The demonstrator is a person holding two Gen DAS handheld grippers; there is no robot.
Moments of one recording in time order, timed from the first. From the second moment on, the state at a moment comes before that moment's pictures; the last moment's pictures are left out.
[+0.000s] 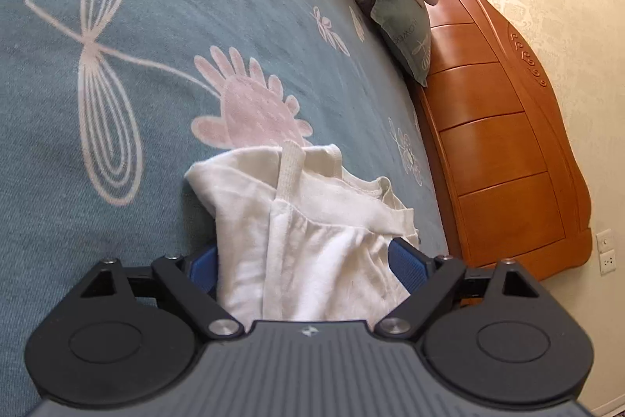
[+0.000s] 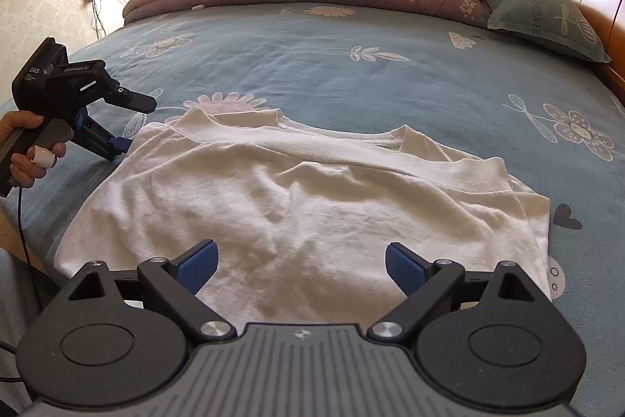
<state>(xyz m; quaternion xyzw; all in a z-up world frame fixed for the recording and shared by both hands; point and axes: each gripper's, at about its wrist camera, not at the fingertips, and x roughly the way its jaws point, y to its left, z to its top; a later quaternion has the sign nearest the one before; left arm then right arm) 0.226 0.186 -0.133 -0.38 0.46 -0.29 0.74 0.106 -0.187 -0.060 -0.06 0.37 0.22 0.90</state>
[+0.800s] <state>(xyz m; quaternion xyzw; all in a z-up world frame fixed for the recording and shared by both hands) 0.253 0.161 -0.138 -0.35 0.49 -0.31 0.74 0.106 -0.175 -0.063 -0.05 0.37 0.25 0.89</state>
